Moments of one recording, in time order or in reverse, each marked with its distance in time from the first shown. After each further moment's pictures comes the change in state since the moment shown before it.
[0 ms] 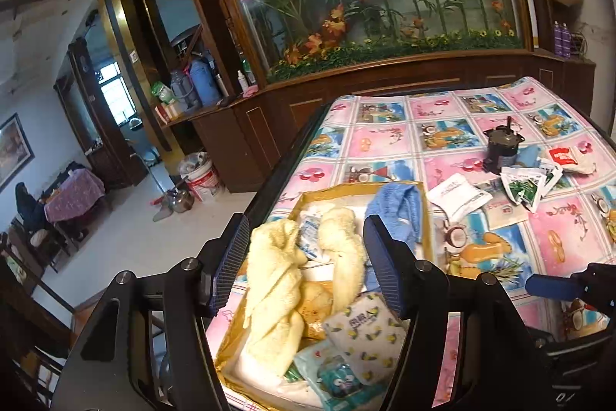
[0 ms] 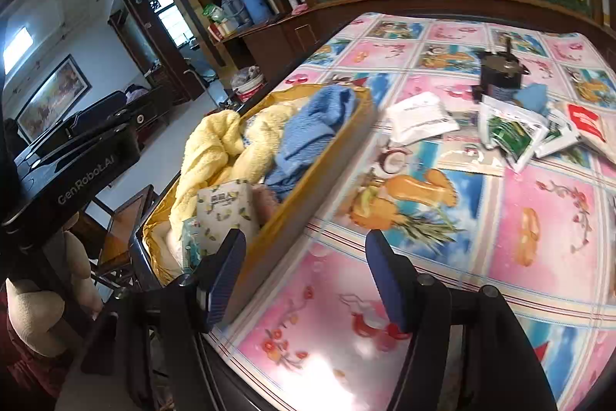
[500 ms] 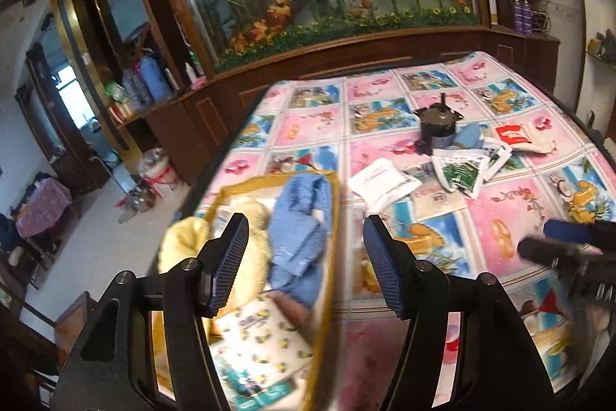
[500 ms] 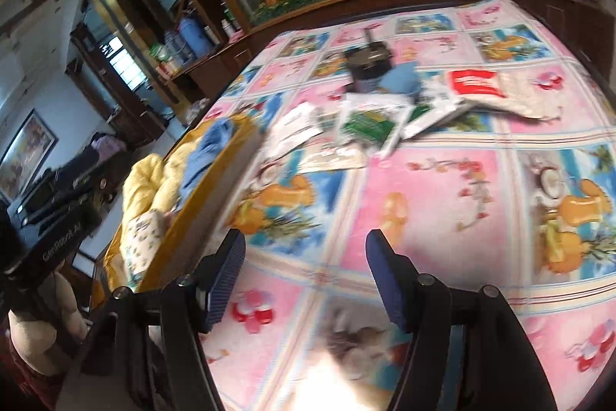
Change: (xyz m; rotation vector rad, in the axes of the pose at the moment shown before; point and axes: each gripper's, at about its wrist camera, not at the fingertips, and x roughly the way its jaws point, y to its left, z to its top) left arm 0.011 -0.074 0.010 0.057 0.084 -0.170; right arm -0.053 -0.109 -0.010 0.206 -0.082 -0.122
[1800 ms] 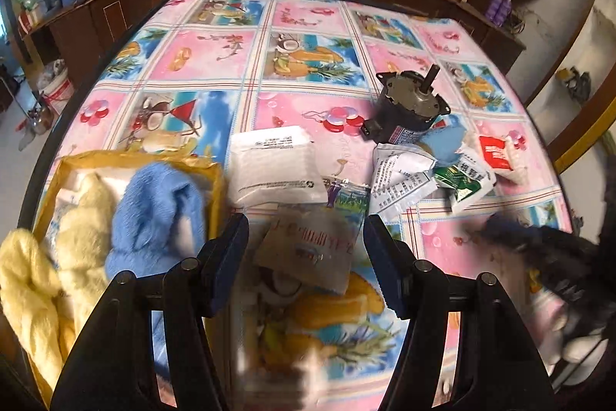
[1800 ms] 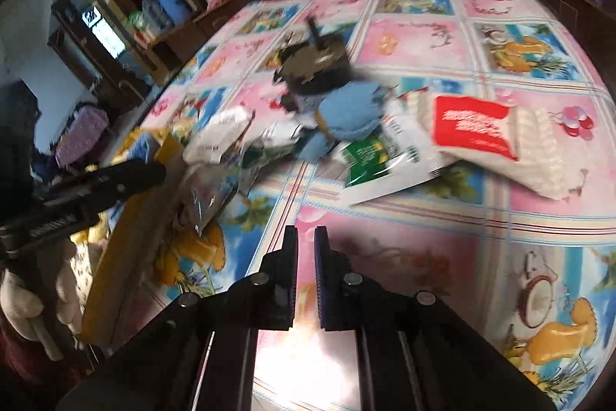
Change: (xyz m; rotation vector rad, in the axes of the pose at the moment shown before) left arm 0.145 -0.026 0.050 -0.127 0.330 -0.376; right arm 0.059 -0.059 0.072 -0.030 0.125 -0.036
